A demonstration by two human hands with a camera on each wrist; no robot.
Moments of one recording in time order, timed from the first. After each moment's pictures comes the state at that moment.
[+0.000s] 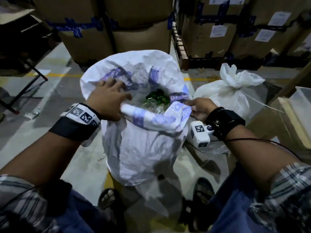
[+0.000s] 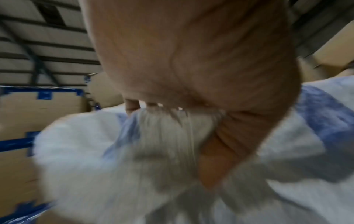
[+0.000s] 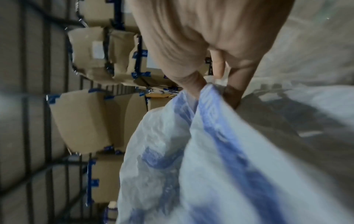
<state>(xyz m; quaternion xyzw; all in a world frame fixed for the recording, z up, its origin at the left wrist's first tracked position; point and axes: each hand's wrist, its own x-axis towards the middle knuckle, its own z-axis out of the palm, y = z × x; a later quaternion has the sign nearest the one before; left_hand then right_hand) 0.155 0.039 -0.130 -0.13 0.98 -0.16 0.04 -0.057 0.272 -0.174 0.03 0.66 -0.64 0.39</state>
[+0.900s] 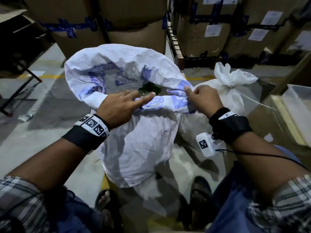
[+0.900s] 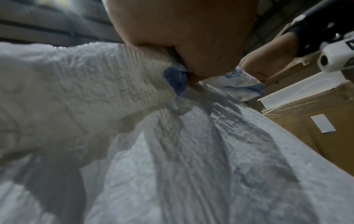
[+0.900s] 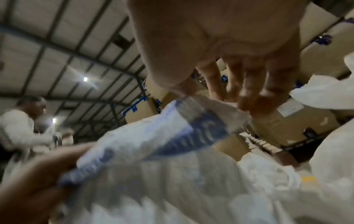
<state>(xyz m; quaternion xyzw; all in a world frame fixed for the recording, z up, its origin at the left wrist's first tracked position) 0.140 0.078 -0.159 0.02 0.98 -0.14 -0.17 -0.056 0.295 -0.144 -0.23 0.93 -0.29 0.05</state>
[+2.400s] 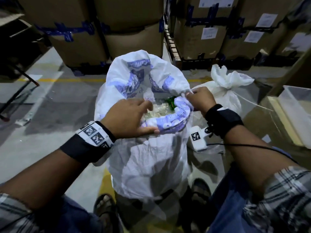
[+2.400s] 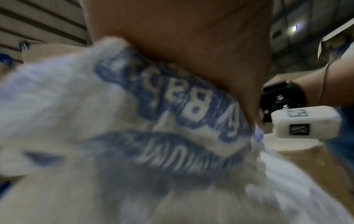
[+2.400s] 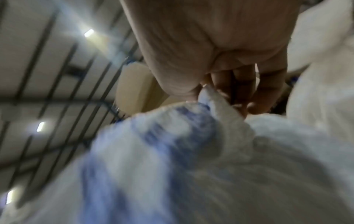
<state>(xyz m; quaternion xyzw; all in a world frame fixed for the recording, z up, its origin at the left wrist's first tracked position) 0.134 0.113 -0.148 0.02 0.99 -0.01 -0.12 -0.088 0.286 -0.161 -0.22 0.91 -0.35 0.10</state>
